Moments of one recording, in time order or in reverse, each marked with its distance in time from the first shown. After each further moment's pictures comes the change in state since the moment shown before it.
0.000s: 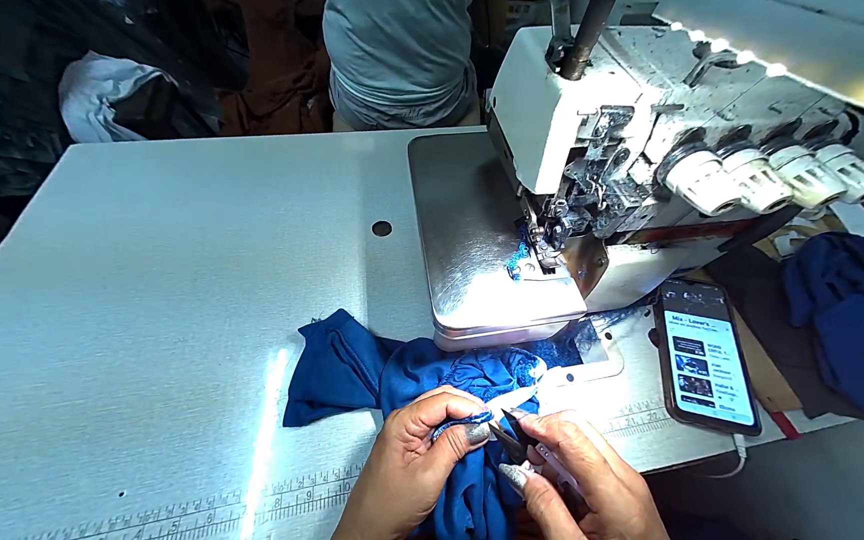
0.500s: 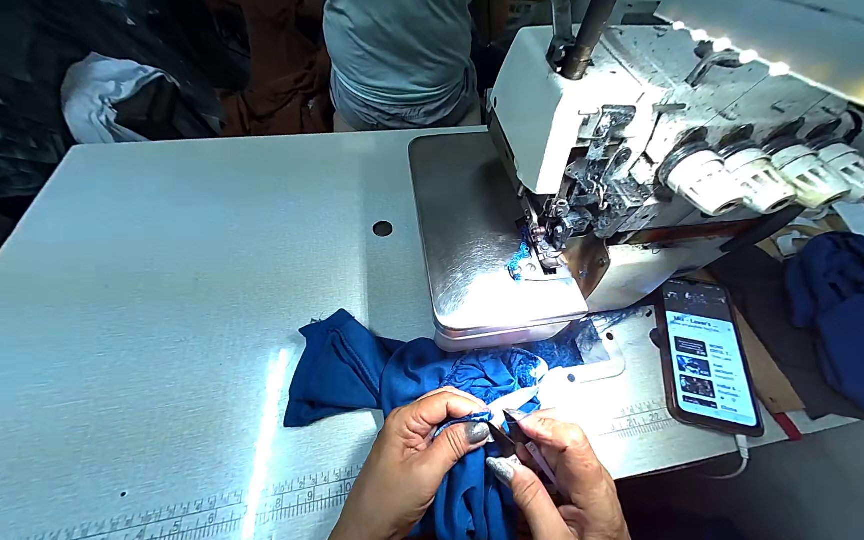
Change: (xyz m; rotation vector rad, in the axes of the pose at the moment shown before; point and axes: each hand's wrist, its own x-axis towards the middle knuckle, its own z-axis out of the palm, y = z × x) left_hand 0.001 0.002 -0.001 -0.082 -0.011 -0.052; right_hand -0.008 0.030 0.035 0.299 0.162 -0.105
